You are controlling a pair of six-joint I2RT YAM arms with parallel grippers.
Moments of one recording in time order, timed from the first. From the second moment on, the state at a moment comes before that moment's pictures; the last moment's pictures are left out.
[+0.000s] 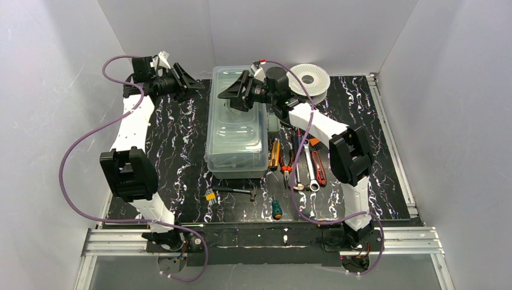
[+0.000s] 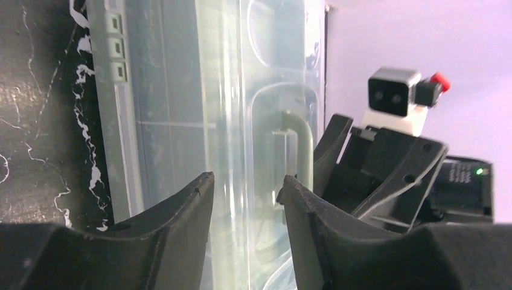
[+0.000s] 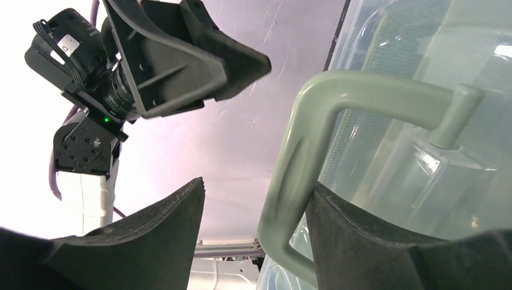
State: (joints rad) left arm 0.07 1.74 1.67 -0.61 0.74 -0.59; right arm 0.64 2.05 1.70 0.23 -0.65 1.22
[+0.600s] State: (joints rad) left arm -0.11 1.86 1.88 -0.67 0.72 -0.62; right arm 0.65 2.02 1.70 0.16 -0.67 1.10
